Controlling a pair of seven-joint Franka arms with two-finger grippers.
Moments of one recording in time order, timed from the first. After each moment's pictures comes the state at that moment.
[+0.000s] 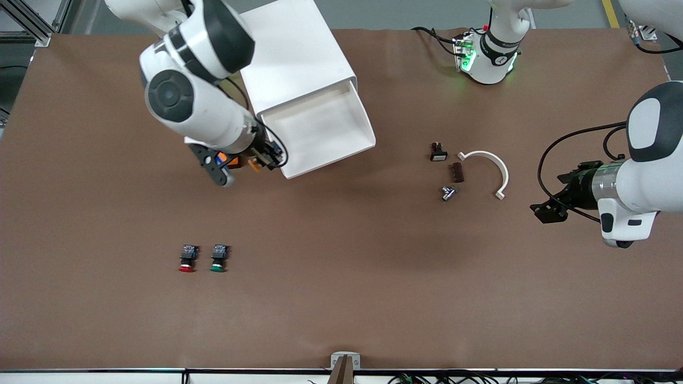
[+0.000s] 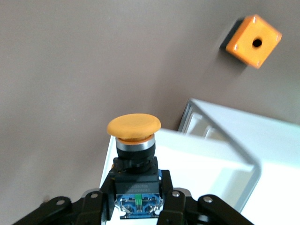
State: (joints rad) left arm -0.07 0.43 -0.04 -1.25 -0.07 1.44 -0.81; right arm 0.44 0.28 0.13 -1.56 0.24 1.74 1.48
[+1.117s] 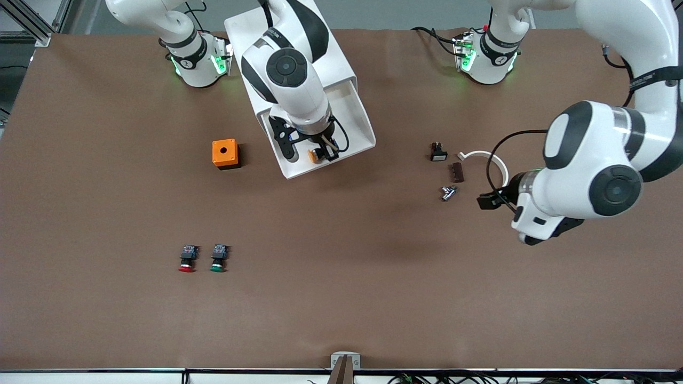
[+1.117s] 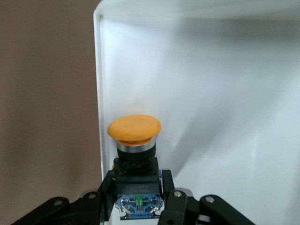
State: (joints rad) left arm -0.19 0.47 -0.10 -1.36 -0.05 1.49 -0.65; right arm 0.66 0.34 0.12 -1.70 0.13 2.09 1.89
